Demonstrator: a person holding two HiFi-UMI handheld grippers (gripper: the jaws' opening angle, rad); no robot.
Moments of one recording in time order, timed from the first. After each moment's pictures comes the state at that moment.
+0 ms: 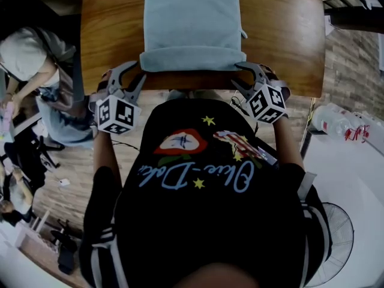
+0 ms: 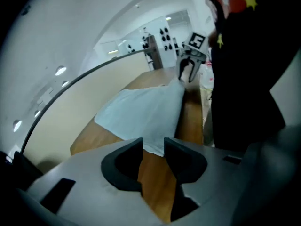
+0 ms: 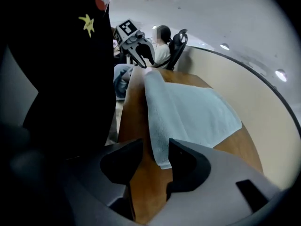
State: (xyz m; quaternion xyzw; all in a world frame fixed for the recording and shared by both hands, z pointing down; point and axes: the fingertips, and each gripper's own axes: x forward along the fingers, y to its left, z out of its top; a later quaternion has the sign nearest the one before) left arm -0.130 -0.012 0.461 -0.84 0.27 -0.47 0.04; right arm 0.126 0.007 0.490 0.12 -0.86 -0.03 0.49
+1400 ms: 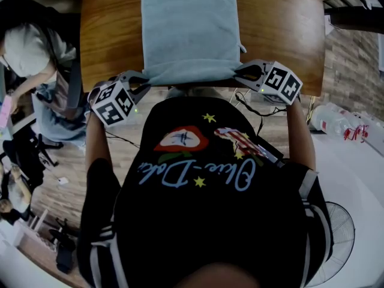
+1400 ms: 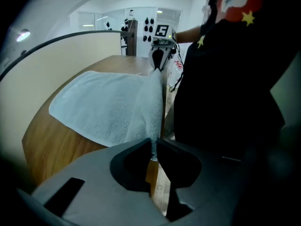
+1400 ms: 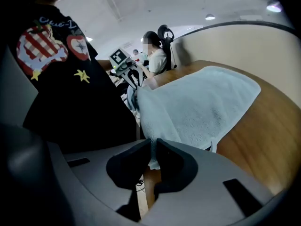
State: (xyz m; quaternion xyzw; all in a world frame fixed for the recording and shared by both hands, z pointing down) left arm -0.111 0.052 0.494 -0.85 0.05 -0.51 -0.10; right arm 0.134 0.022 0.481 0.02 -0.88 0.21 0.42
